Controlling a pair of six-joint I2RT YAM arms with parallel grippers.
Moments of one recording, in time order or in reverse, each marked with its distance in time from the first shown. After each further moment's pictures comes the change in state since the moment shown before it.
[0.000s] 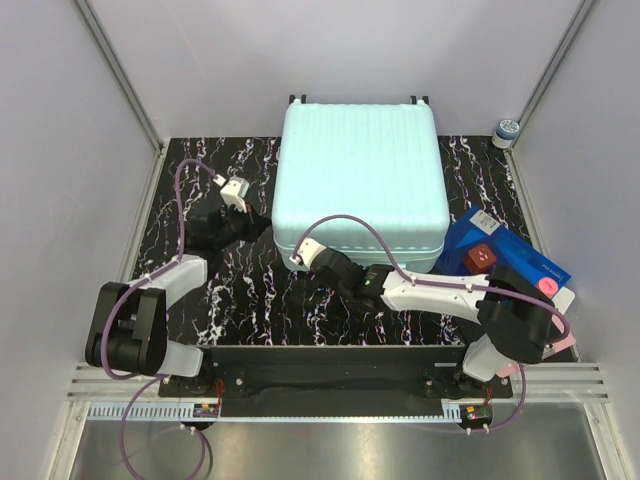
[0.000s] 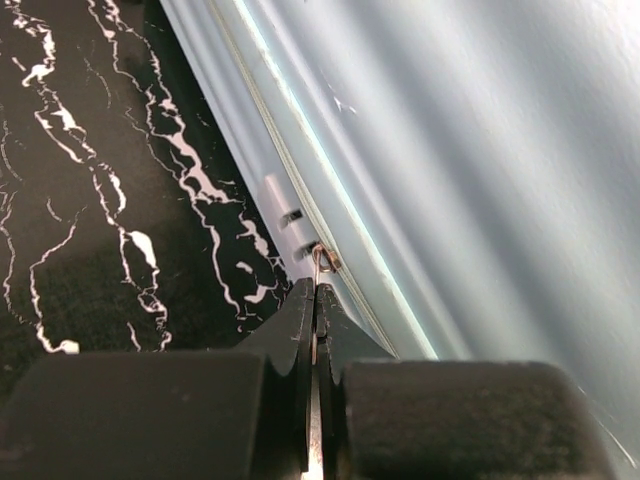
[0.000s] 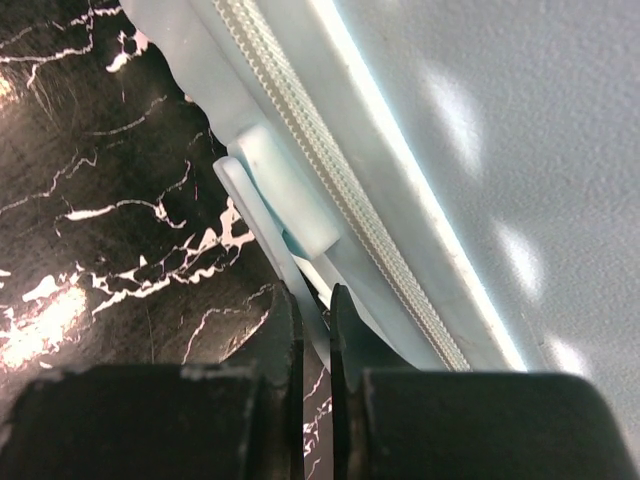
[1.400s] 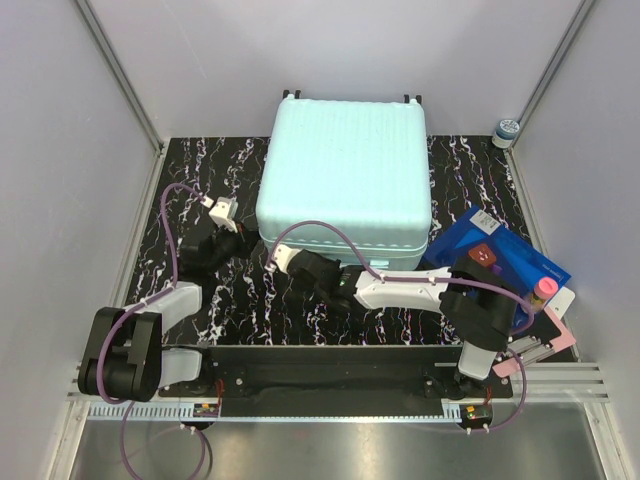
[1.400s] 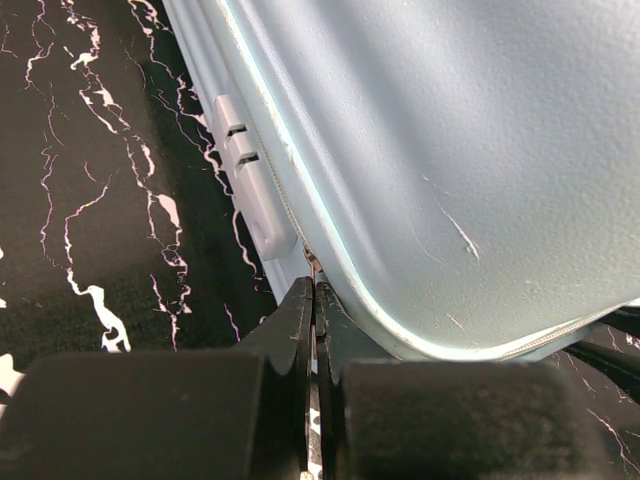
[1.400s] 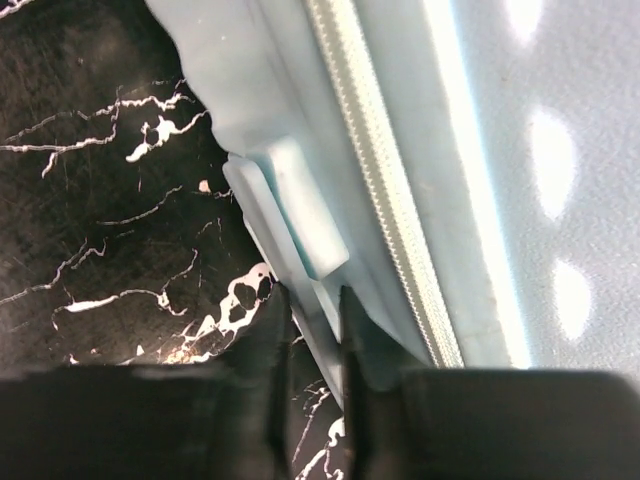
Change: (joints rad) left arm 0.019 -0.138 -0.236 0.201 -0.018 -0.008; right arm 0.045 0.186 0.128 0.109 0.077 -0.173
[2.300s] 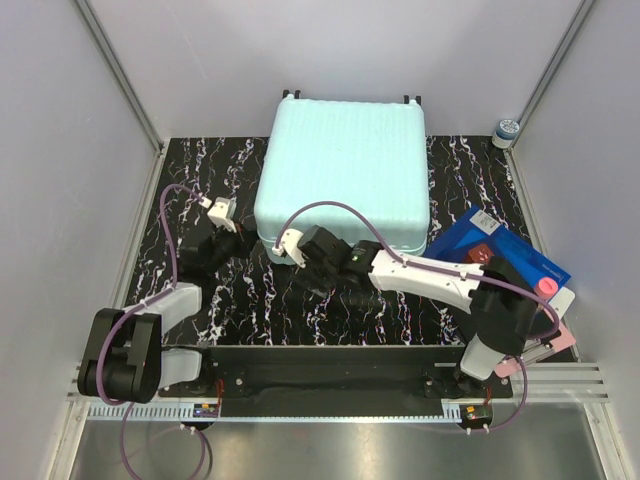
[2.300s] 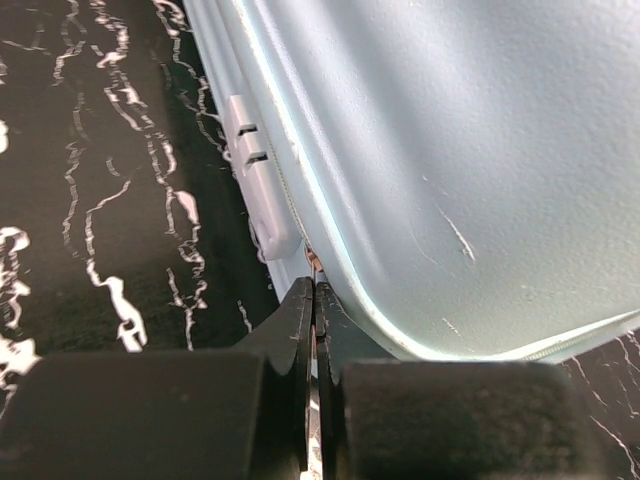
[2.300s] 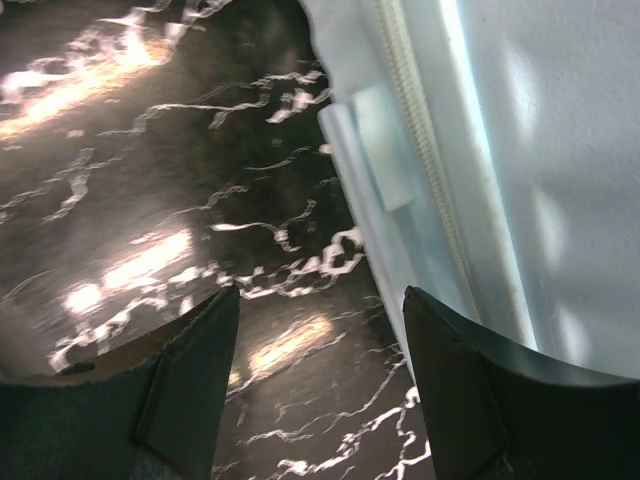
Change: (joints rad) left arm 0.000 -0.014 -0.011 0.002 -0.042 -0.009; right arm -0.089 -0.099 0.162 -0.369 -0.453 0.154
